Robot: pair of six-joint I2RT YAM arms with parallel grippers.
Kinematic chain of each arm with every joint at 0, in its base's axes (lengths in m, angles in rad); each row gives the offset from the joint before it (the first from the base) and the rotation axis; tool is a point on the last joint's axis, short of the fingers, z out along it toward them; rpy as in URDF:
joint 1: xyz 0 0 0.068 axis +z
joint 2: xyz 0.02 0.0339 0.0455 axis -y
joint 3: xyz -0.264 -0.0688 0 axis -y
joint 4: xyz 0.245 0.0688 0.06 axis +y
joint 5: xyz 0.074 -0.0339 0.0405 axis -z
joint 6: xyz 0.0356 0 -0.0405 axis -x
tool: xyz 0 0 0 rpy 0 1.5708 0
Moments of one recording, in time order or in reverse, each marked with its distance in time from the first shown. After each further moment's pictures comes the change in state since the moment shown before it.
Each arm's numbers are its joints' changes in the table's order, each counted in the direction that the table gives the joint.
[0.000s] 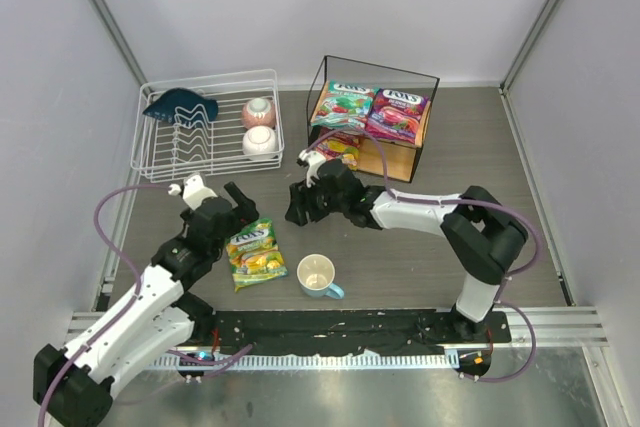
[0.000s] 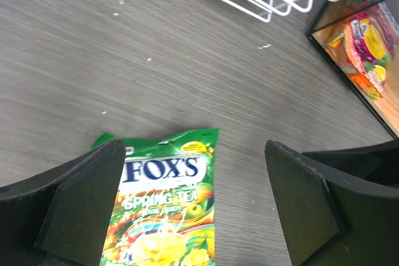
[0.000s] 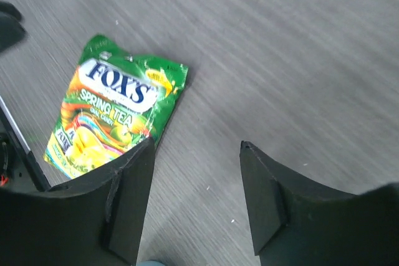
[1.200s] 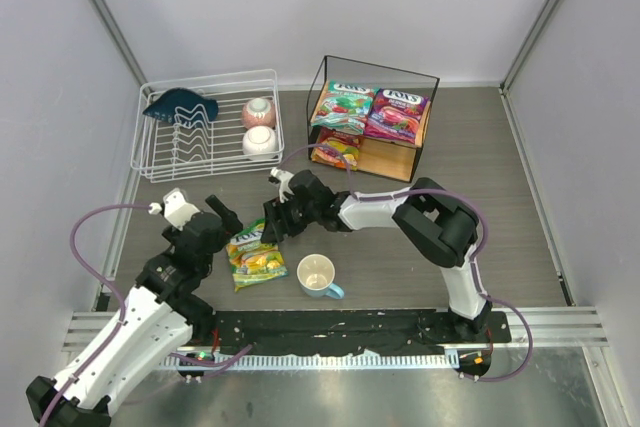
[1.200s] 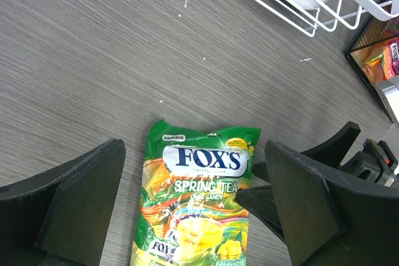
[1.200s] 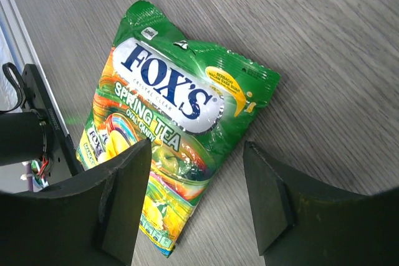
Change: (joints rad) left arm 0.000 0.207 -0.027 0.264 -0.138 0.083; right arm 0.098 -0.289 0.161 -0.037 -0.202 -0.118
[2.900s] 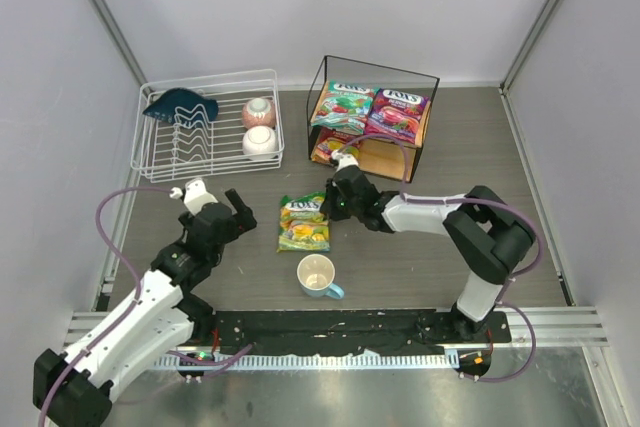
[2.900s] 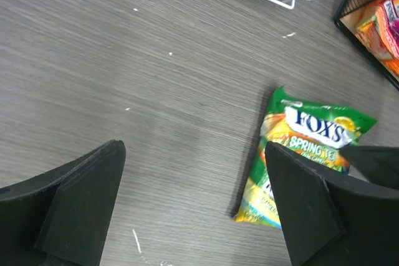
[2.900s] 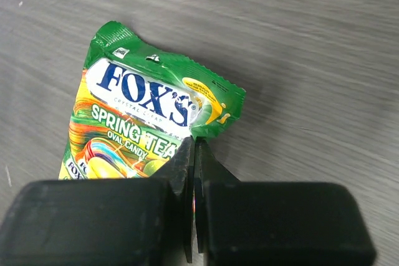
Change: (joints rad) left arm 0.000 -0.128 -0.018 -0.180 0.090 -0.132; right arm -0.131 0.272 -0.277 0.034 0.429 -0.061
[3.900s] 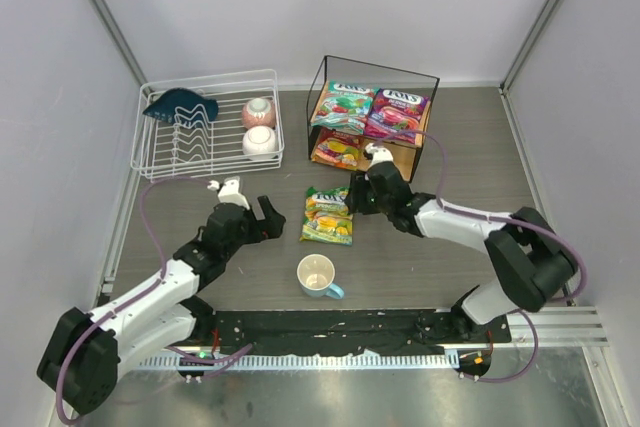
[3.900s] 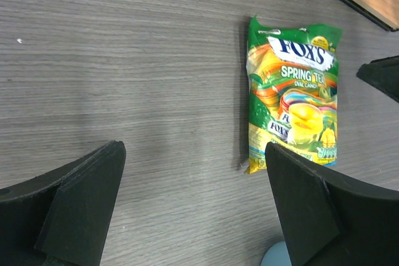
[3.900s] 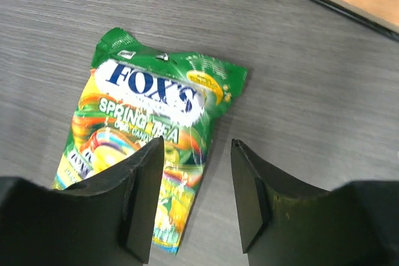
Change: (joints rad) left arm -0.013 -0.220 -0.125 -0.459 0.357 -0.165; right arm -0.155 0.208 -0.135 0.058 0.058 0.105
